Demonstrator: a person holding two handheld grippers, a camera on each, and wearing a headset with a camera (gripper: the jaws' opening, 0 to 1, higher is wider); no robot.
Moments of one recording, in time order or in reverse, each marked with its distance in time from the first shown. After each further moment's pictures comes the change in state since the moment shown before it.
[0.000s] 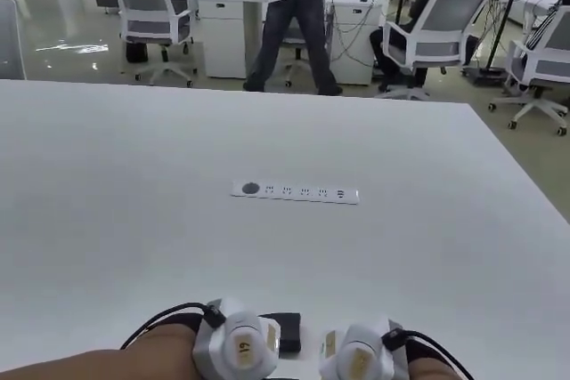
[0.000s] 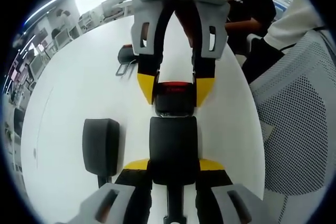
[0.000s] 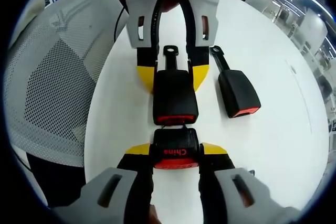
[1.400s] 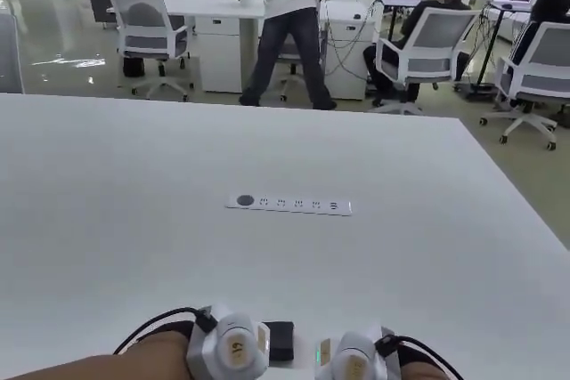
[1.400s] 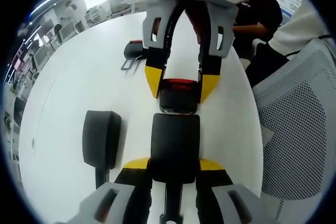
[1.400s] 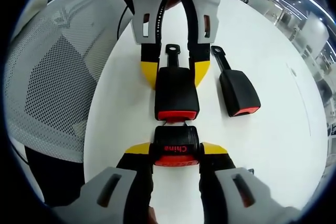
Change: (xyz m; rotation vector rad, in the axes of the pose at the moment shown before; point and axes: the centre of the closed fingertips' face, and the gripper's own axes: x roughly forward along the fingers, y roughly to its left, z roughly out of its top) left arm -0.001 0.000 -0.004 -0.065 -0.001 0.008; right arm -0.002 0.002 -0.003 -0.028 -0.006 -0.003
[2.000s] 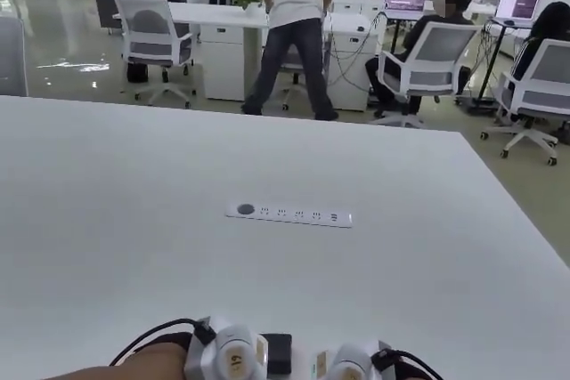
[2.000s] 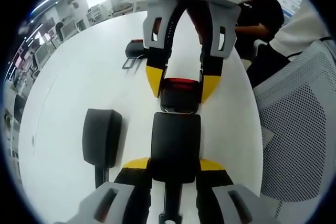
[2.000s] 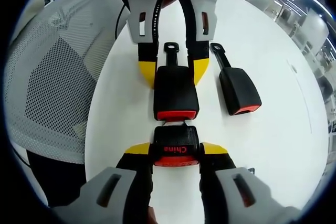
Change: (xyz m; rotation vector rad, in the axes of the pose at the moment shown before) left arm -0.001 -0.002 -0.001 -0.017 0.006 0.004; right arm 0.002 0.001 0.000 0.019 0.027 0.009
